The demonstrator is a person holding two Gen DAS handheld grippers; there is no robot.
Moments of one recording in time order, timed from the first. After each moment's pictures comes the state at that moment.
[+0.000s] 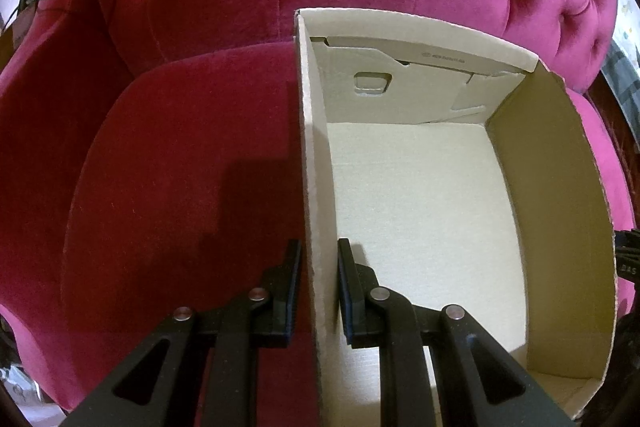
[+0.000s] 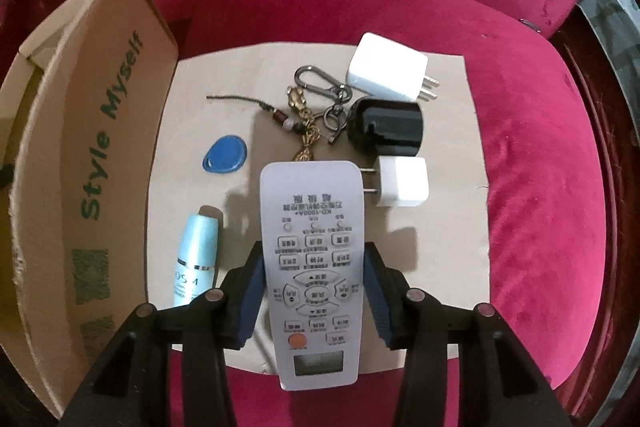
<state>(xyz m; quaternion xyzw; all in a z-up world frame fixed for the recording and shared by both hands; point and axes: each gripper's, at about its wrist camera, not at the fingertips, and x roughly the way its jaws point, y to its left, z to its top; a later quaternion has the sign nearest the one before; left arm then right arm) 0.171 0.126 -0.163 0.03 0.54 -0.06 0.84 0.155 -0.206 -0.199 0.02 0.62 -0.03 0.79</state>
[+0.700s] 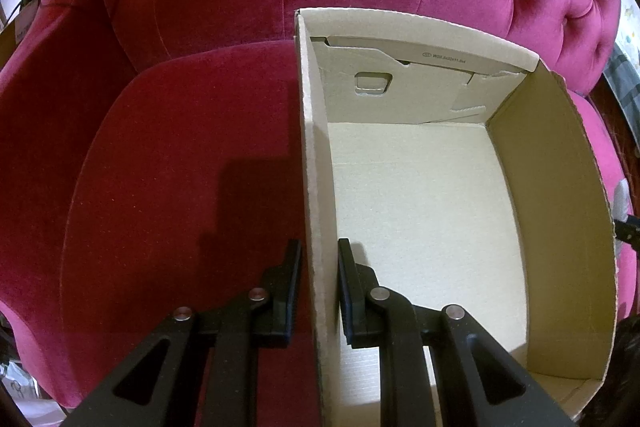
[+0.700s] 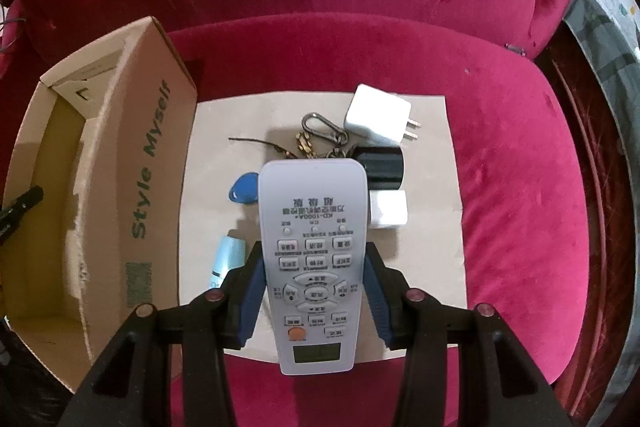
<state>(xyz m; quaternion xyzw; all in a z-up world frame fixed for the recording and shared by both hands) 0.173 0.127 -0.164 0.03 0.54 -0.05 0.84 0.146 -0.205 -0.155 0.02 0.59 -0.03 0.81</state>
